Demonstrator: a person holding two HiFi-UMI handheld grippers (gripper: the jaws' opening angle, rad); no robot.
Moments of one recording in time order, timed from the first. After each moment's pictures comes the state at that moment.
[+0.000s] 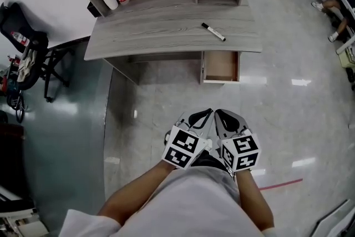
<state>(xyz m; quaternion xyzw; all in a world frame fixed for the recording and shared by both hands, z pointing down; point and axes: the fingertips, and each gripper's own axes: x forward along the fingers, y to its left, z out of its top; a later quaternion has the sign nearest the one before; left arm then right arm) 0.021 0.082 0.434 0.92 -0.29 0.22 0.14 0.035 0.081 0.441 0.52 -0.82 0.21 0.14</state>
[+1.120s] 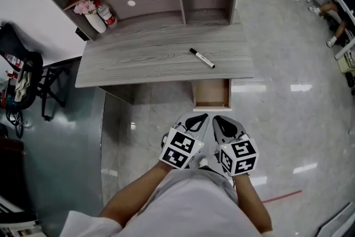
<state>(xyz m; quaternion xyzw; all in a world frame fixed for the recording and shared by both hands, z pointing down) 0.077 -0.031 0.449 0.92 -0.27 0.24 0.13 0.098 -0.023 0.445 0.53 -0.81 0.23 0.13</state>
